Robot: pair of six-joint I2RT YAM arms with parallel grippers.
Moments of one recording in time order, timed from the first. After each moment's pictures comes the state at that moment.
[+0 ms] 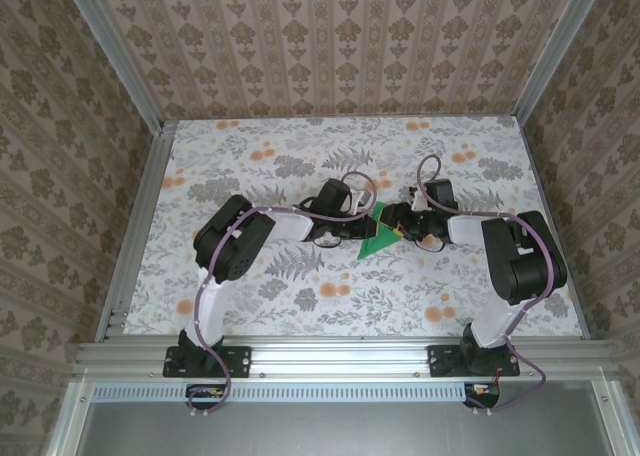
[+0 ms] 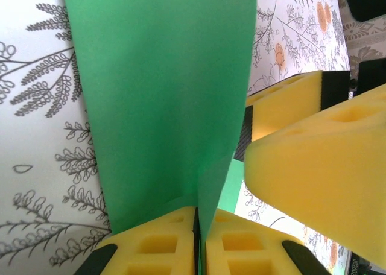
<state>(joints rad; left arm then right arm) -0.78 2.13 1.22 0.20 0.60 -0.65 0.14 1.72 0.75 0.09 -0.60 0.68</state>
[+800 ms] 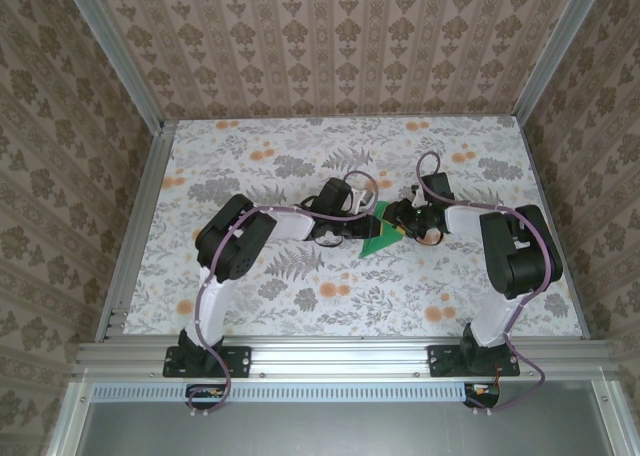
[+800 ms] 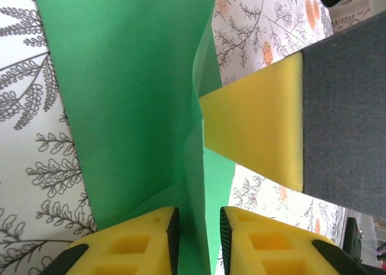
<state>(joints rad) -0.78 2.14 1.23 0.20 0.63 -0.65 0.14 1.77 0.85 -0.09 -0.48 0.71</state>
